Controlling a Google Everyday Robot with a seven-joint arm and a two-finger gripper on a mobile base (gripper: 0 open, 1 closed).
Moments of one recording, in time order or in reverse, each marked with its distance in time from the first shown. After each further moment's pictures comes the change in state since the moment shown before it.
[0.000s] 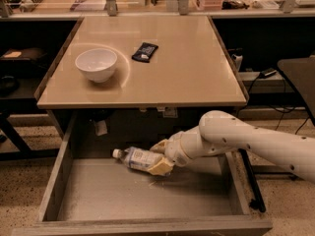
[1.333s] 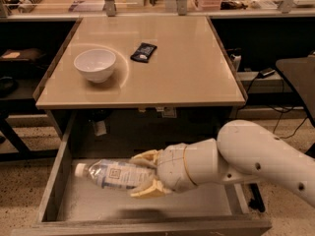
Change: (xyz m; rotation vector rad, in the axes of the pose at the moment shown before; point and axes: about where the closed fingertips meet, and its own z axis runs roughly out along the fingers) arm -0.099 0.123 -0.080 0.005 -0.190 -0.233
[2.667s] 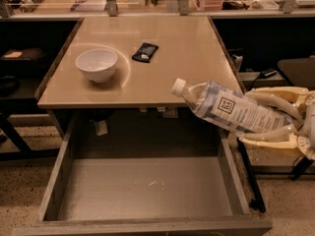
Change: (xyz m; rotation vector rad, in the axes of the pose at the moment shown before) arm -0.057 -0.032 -0.287 0.492 0.082 -0.102
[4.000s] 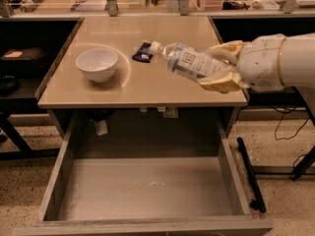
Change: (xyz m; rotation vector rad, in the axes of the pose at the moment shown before) arm 0.007 -0.102 0.117 -0.002 0.009 -0.004
